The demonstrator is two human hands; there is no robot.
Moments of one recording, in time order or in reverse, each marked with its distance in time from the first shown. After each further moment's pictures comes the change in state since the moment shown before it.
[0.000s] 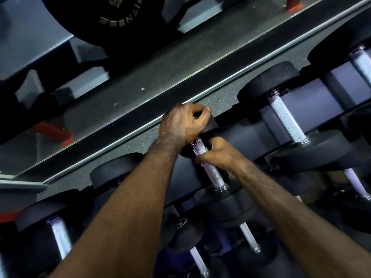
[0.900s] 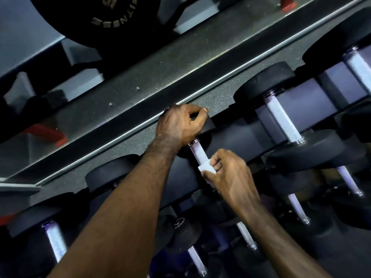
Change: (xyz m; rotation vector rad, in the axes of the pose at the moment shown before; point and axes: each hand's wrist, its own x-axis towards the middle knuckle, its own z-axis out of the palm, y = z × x) left_hand 0.000 -0.002 0.003 -0.042 0.022 0.001; right_hand -0.055 0.045 0.021 -0.138 0.433 -0.247
